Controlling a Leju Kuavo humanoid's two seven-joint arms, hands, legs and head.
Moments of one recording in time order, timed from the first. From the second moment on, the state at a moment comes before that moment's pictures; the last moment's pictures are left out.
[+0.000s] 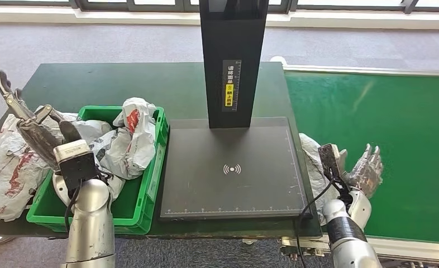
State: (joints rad) left arm -0.28 -0.32 0.15 -1.63 -0.55 0.68 -0.60; right arm -0.52 0.07 -0.44 -0.55 1.11 -0.57 -0.11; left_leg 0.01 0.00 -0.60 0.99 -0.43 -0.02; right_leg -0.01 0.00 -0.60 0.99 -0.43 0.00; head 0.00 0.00
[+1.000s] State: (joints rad) left arm -0.21 -0.30 0.02 -1.69 -0.31 0.52 -0.68; right arm -0.56 0.03 -0.49 -0.36 1.15 -0.20 -0.10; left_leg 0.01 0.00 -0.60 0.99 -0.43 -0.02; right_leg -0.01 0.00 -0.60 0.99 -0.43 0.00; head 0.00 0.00
